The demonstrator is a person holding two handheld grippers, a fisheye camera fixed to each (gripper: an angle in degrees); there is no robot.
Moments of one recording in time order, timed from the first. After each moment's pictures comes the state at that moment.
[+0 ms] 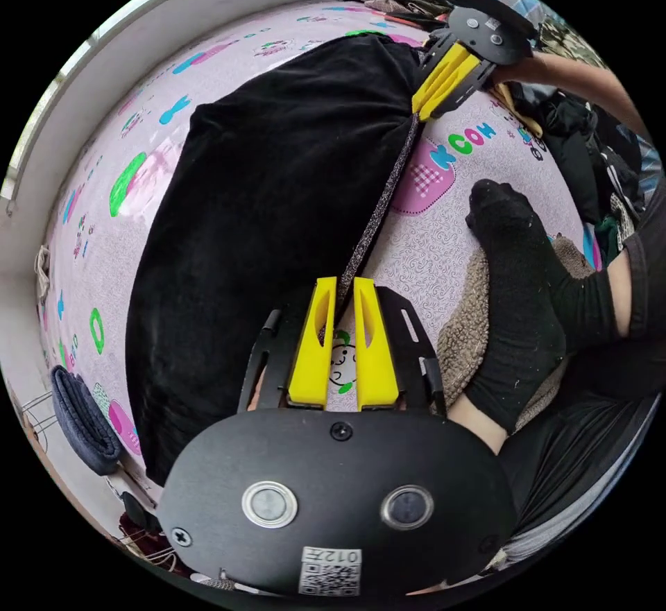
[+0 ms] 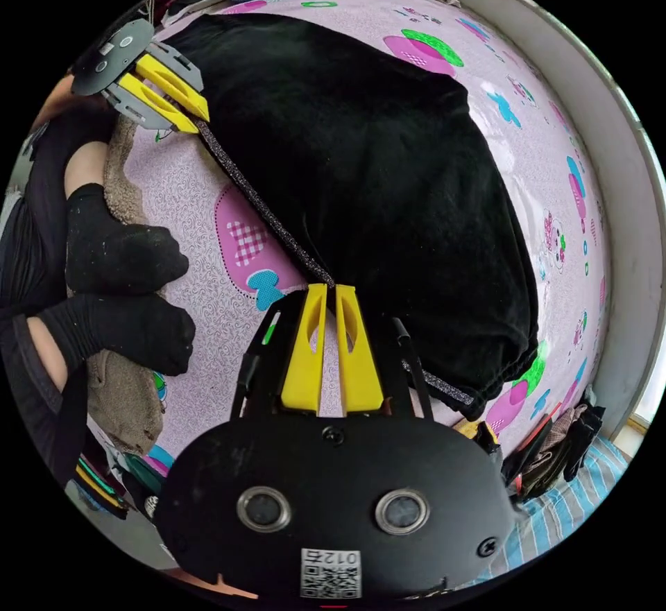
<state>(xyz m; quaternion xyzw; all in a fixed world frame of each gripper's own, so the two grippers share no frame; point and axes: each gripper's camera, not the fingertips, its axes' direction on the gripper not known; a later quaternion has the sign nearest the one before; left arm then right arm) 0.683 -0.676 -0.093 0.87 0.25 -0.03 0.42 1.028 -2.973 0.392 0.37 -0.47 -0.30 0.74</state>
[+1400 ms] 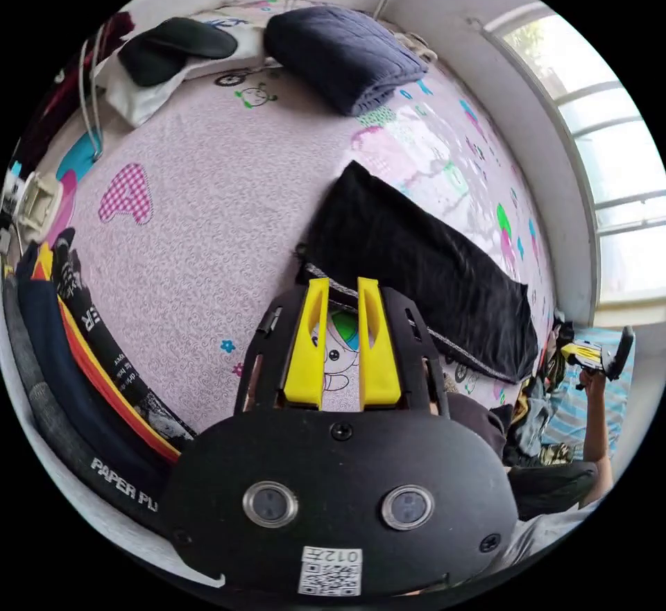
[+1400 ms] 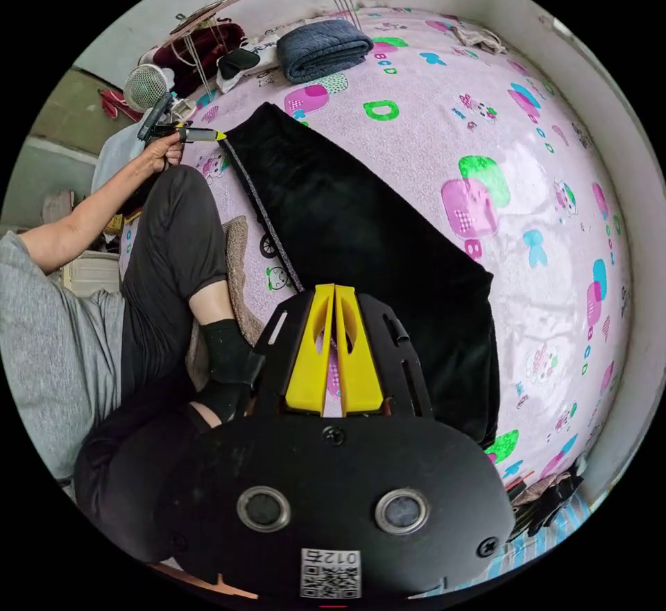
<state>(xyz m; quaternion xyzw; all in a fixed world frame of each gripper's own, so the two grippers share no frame) 0.756 -1.087 0.333 0.52 0.80 -0.26 0.16 0.689 -2.792 0.474 0.41 -0.51 -0.37 0.65</state>
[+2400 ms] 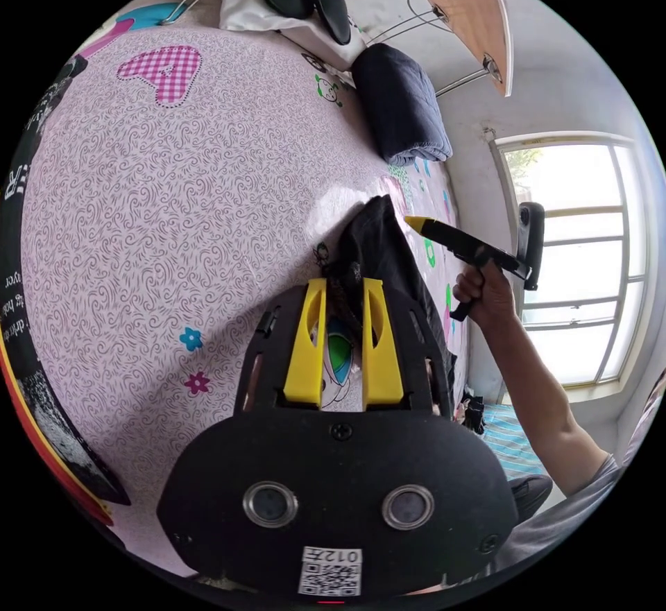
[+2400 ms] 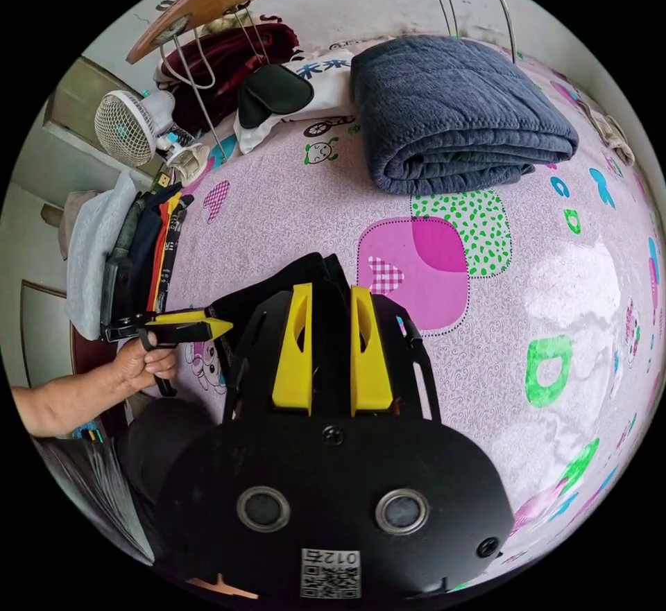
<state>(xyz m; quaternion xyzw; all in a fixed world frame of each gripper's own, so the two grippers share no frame) 0.927 -1.269 0.400 0.45 0.85 -0.26 -0.09 0.204 -2.812 0.171 0.46 -0.55 -0.42 0.55</state>
